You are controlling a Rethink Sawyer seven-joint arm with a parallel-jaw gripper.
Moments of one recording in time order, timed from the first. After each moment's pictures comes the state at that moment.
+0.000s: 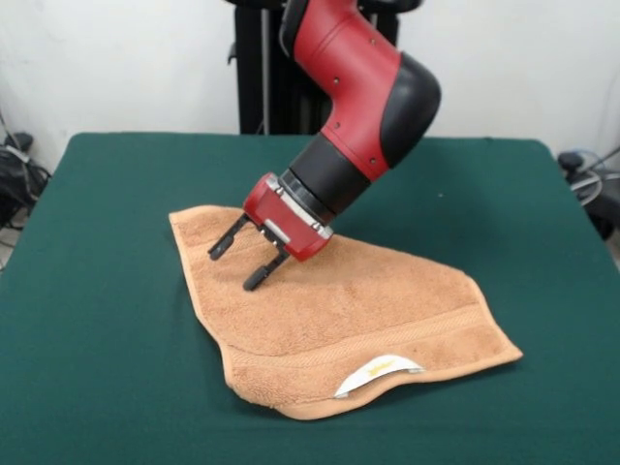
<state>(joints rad) 0.30 0.00 -0.57 1.73 0.80 -0.38 1.51</state>
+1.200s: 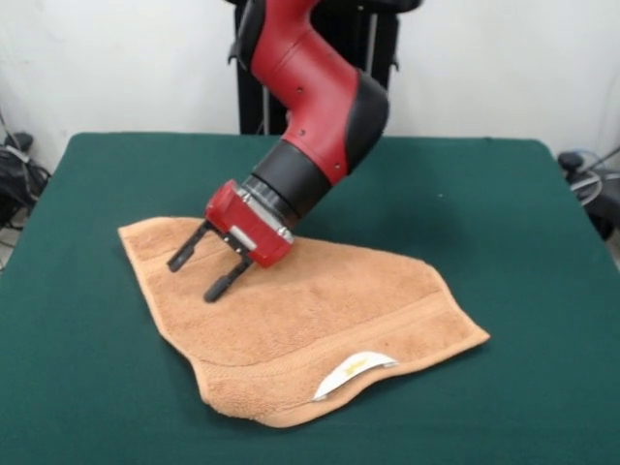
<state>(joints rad) 0.18 0.07 -0.56 1.71 0.57 -0.75 1.51</state>
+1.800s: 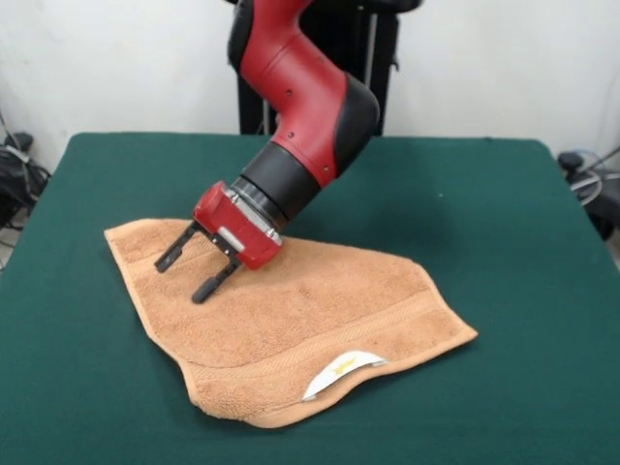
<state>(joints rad) 0.16 0.07 -0.56 1.71 0.57 -0.77 1.51</state>
